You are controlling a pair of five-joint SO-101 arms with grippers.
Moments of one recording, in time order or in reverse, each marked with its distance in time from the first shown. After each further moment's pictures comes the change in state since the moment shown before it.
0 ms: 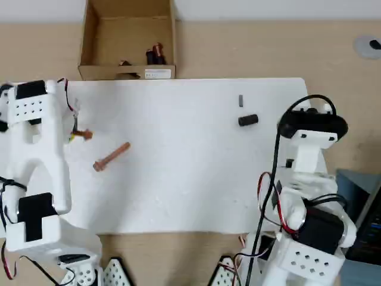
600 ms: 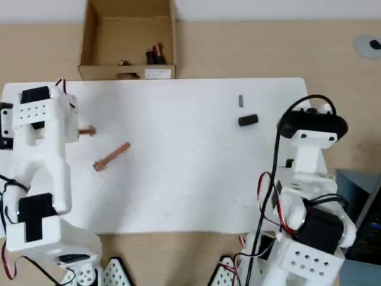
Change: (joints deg) left arm 0.1 0.0 4.0 -5.4 12.7; right arm 0.0 0.0 0.0 0.0 0.0
